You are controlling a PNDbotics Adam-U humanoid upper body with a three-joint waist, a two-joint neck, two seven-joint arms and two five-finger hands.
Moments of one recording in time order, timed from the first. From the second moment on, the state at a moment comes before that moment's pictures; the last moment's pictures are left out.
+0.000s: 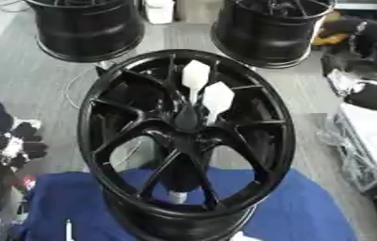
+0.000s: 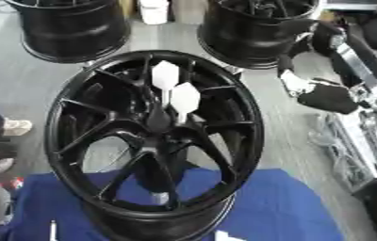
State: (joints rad) left arm -0.02 0.12 0.26 -1.73 0.07 0.14 -0.25; right arm -0.46 -0.59 0.14 -1.79 0.22 -0.22 0.27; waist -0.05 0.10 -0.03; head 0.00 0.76
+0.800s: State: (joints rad) left arm -0.04 0.11 0.25 -1.73 0.07 0.14 -0.26; right arm -0.86 -0.68 0.41 -1.51 0.21 -0.31 0.52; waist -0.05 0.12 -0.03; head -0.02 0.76
